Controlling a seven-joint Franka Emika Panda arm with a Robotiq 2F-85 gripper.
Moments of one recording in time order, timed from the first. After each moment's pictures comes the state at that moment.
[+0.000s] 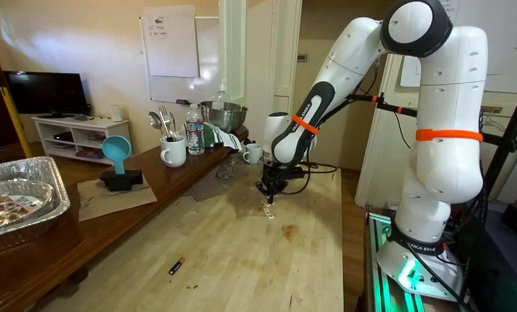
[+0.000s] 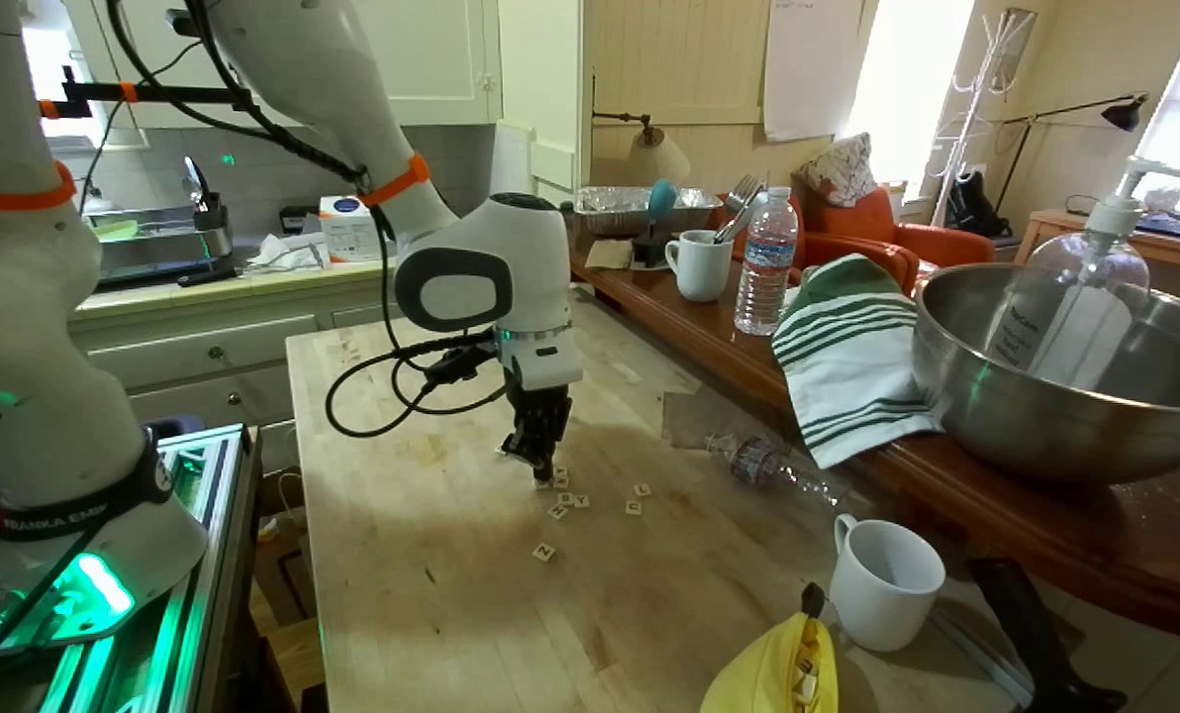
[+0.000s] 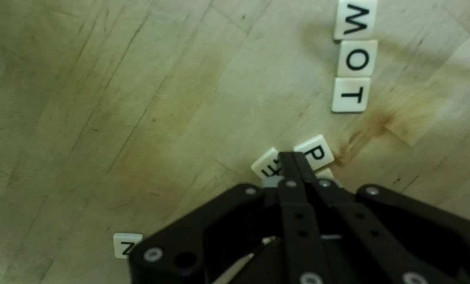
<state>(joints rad) -0.03 0.15 -0.15 -2.55 -0.03 2.76 0.71</state>
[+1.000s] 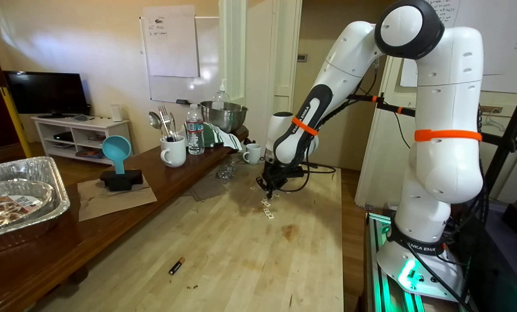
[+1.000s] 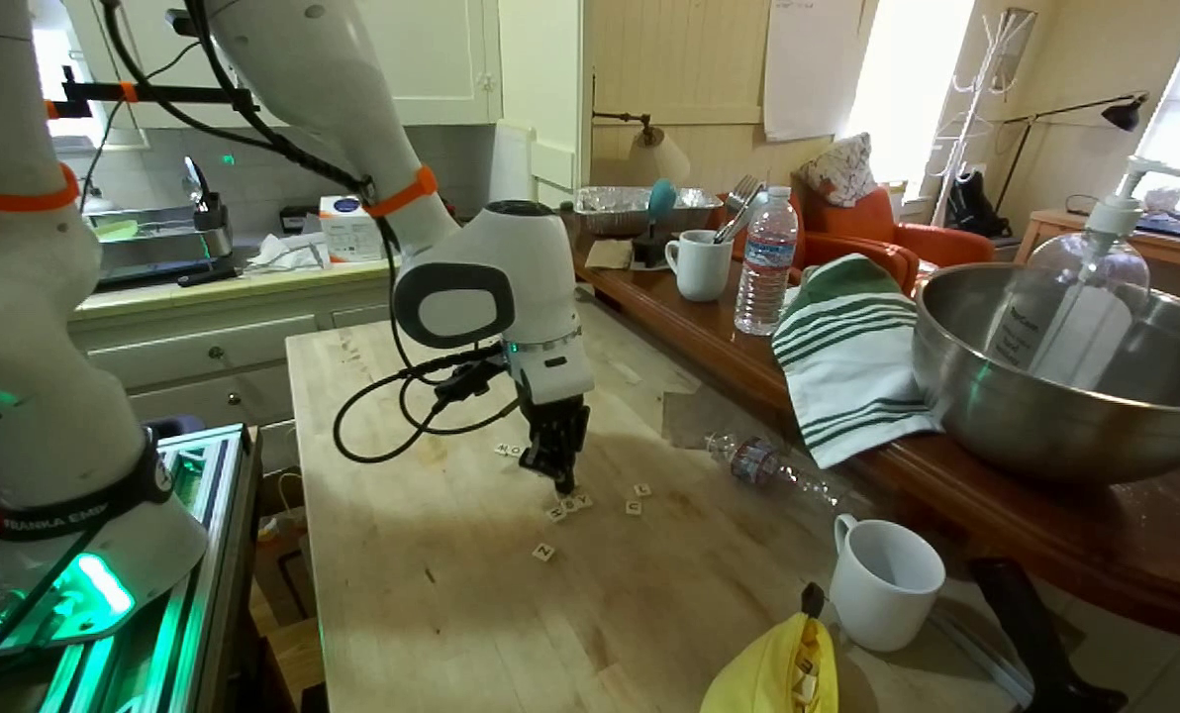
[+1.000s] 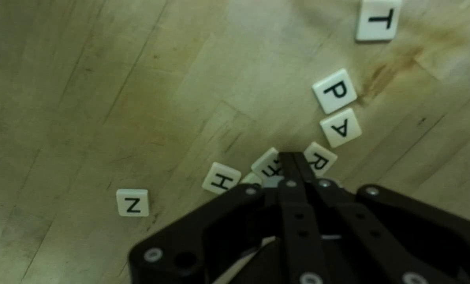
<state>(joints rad) -0.03 0.18 -0.20 -2.55 -0.03 2.87 0.69</state>
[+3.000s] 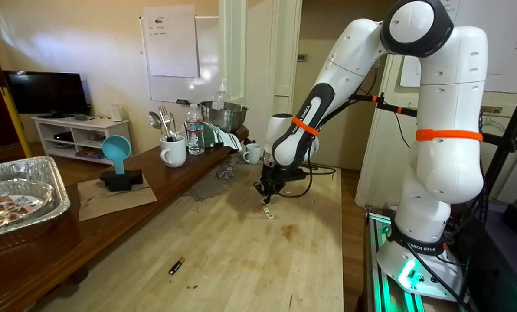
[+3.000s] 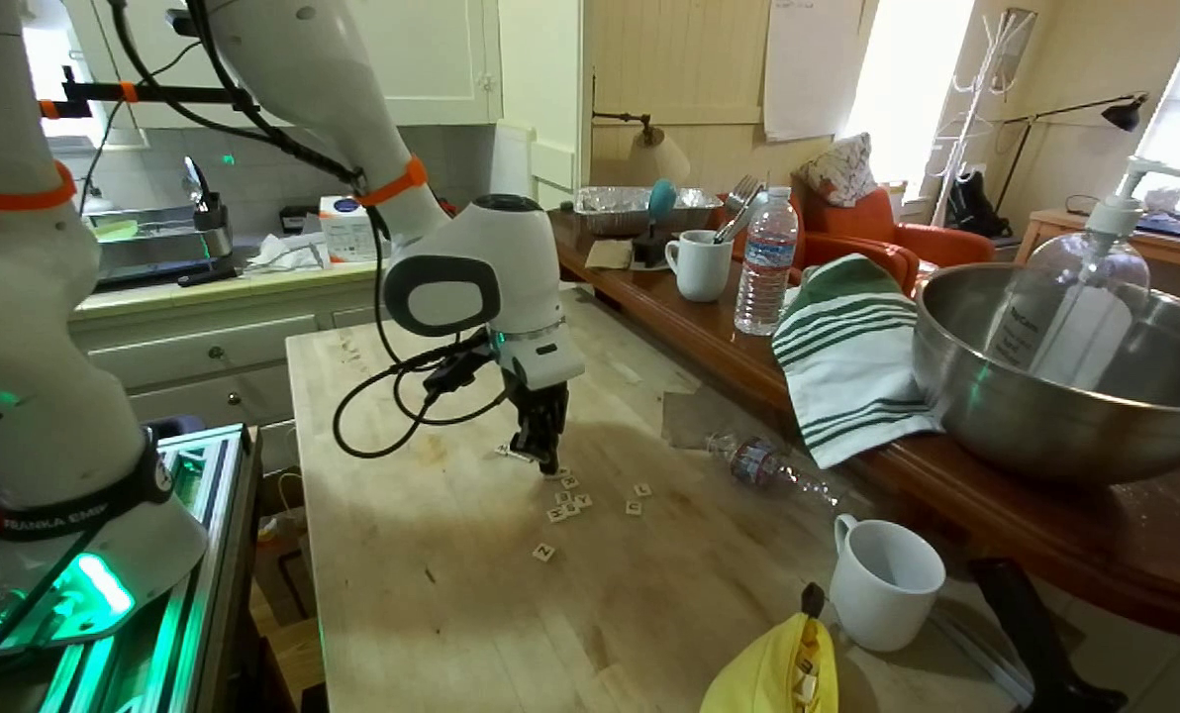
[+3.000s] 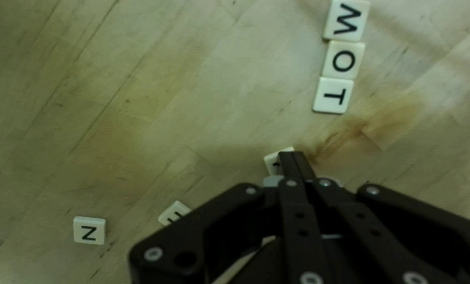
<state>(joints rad) -0.02 0.16 -0.14 -2.58 0.04 2.87 0.55</state>
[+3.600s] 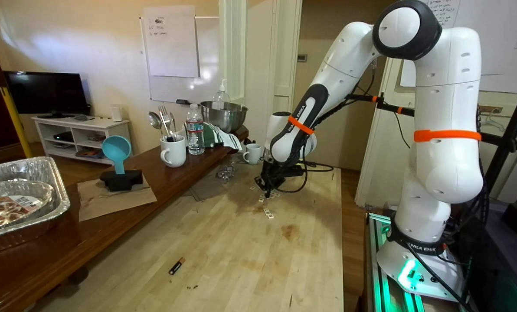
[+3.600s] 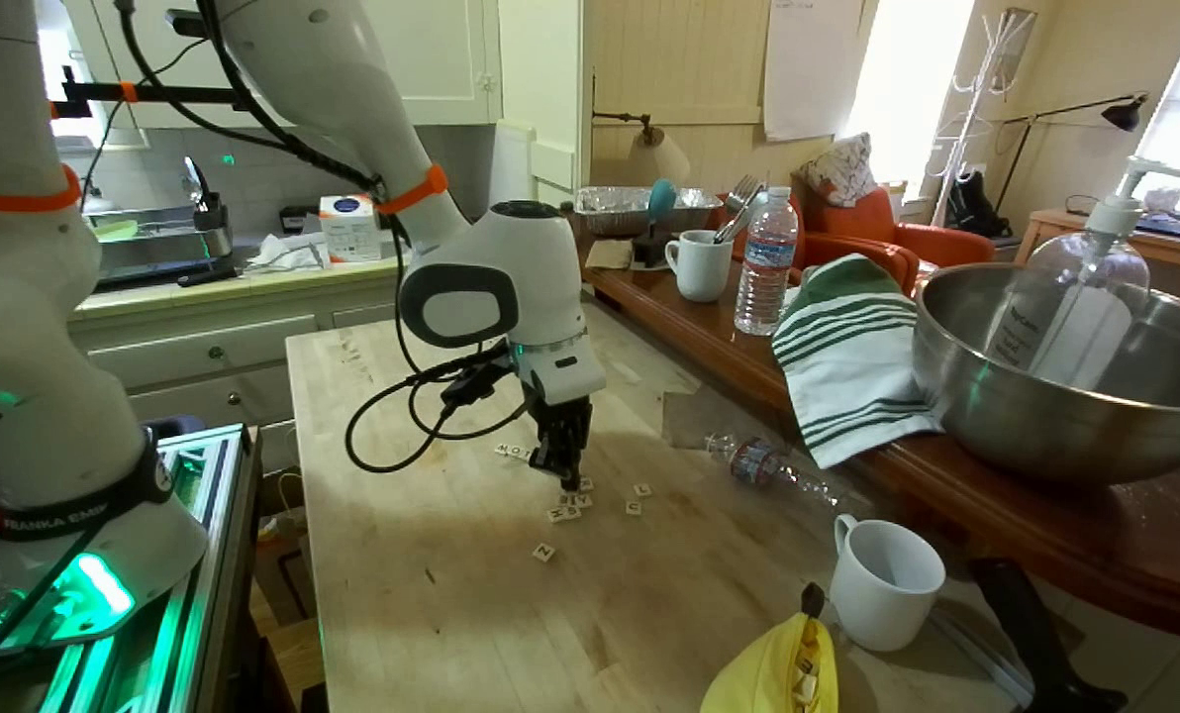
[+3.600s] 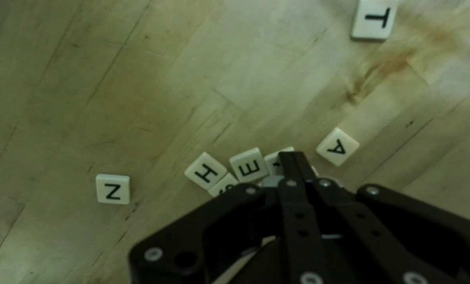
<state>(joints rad) -0.02 0.20 -0.20 -2.53 0.04 2.87 0.55</state>
